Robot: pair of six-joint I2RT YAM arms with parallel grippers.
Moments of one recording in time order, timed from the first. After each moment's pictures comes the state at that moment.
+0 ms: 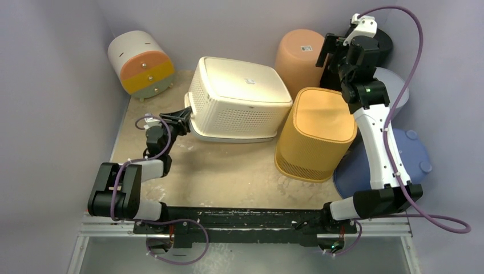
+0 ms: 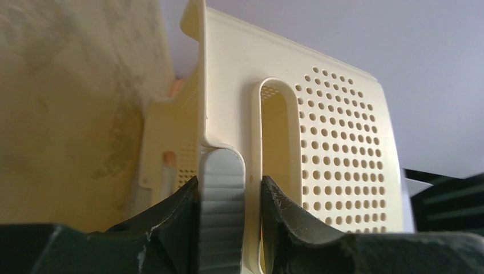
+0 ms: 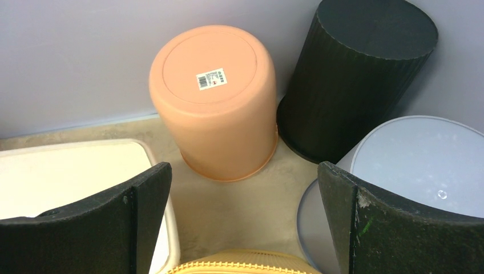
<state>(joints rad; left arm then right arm) -0.09 1.41 0.35 1.05 0.19 -1.68 0.13 1.42 1.72 -0.50 0.29 0.11</state>
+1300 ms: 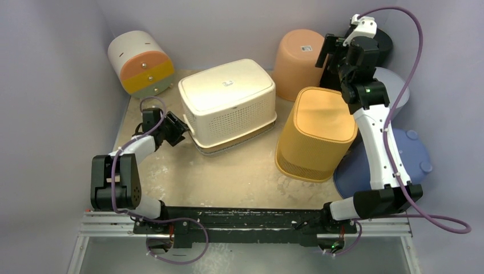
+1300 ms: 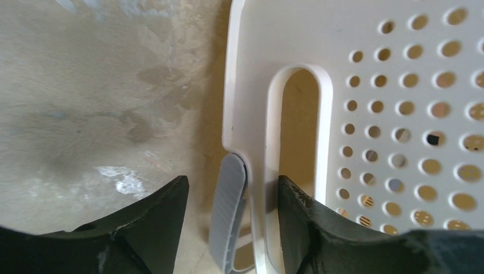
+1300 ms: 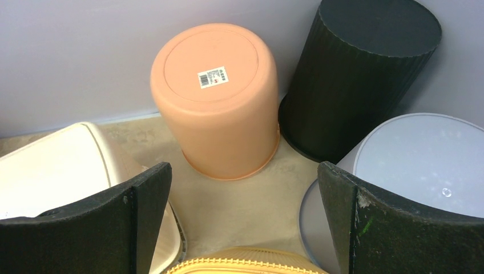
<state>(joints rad) 0.06 1.48 0.71 -0.01 0.30 -0.85 0.13 1.41 1.71 -0.50 0.29 0.12</state>
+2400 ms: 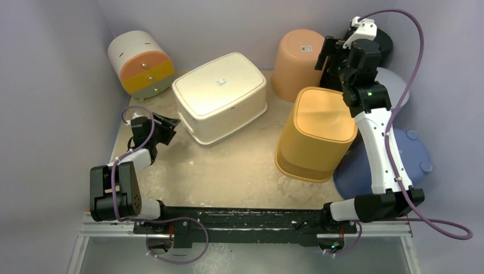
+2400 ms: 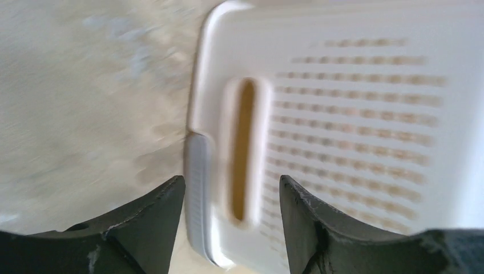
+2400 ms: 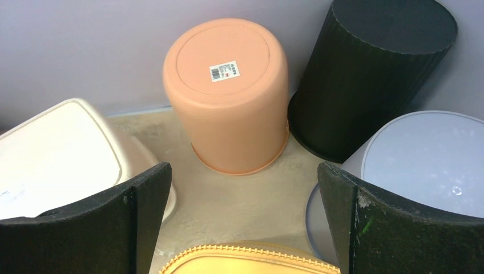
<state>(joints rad) 0.17 1.39 0.54 0.26 0.28 -0.97 0.13 1.38 1.69 -0.50 0.24 0.12</state>
